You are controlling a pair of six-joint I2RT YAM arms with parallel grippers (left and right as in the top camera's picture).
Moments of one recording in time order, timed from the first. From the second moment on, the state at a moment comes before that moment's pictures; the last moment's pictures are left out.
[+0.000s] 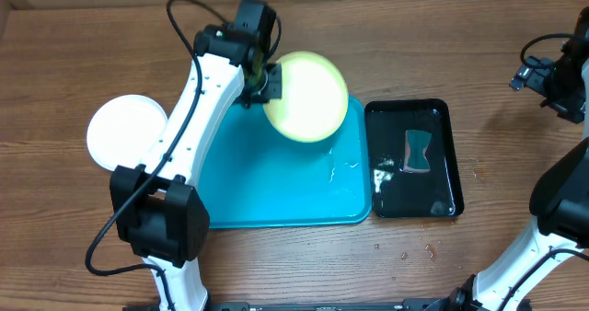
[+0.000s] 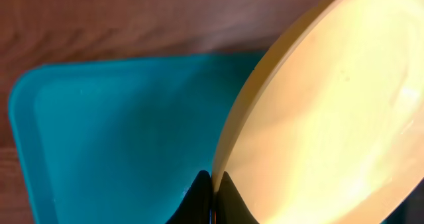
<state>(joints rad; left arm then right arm) -0.33 1.98 1.88 -1.17 0.00 -0.31 -0.40 2.09 1.92 -1.21 0.05 0.23</state>
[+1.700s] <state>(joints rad) -1.14 1.98 1.93 -0.85 -1.23 -0.16 -0.40 2.09 1.92 -1.21 0.05 0.23</state>
